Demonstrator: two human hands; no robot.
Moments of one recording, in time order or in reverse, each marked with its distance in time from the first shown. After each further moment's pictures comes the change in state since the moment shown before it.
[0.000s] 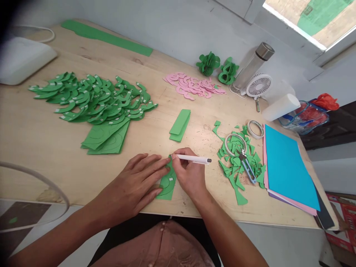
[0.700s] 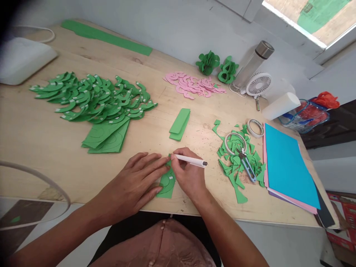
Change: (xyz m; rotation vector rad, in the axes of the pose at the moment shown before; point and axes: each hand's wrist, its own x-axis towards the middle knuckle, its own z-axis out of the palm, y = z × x) left_hand -0.001 0.000 0.001 -0.008 0.012 -0.006; right_hand -0.002 0.000 -0.002 -0.106 -0.044 -0.108
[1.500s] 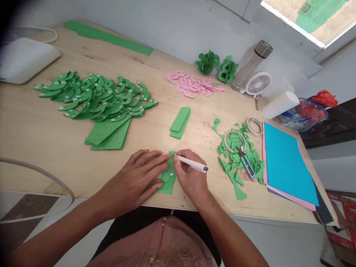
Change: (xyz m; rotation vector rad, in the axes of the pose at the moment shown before) left_hand 0.001 -0.001 -0.003 -0.016 -0.026 0.002; right_hand -0.013 0.002 -0.008 -0.100 0.003 -0.017
